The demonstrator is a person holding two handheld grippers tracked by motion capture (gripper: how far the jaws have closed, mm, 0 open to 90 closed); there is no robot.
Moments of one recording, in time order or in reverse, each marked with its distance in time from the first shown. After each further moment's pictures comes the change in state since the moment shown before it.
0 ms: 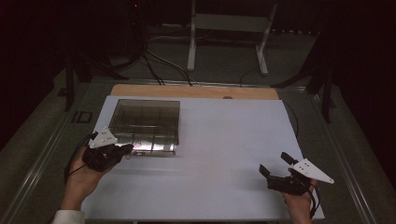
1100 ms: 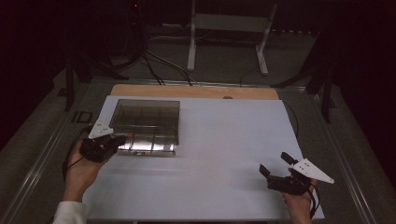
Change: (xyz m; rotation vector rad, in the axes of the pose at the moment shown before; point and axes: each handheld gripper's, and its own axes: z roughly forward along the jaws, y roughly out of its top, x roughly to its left) left arm 0.022 0.003 0.008 0.004 0.116 -0.068; right arm 0.000 0.000 0.000 0.001 0.000 0.000
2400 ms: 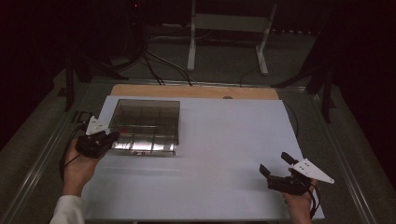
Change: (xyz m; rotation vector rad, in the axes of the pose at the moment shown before) left arm 0.022 -0.008 0.010 0.016 0.094 -0.028; right arm 0.000 0.000 0.000 -0.001 -0.001 -0.001
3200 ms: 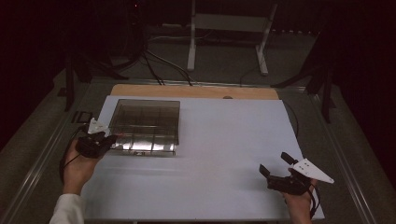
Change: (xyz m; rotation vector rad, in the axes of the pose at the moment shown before) left arm 0.009 -0.011 0.015 0.085 0.015 -0.024; right arm 0.000 0.000 0.001 0.002 0.001 -0.001
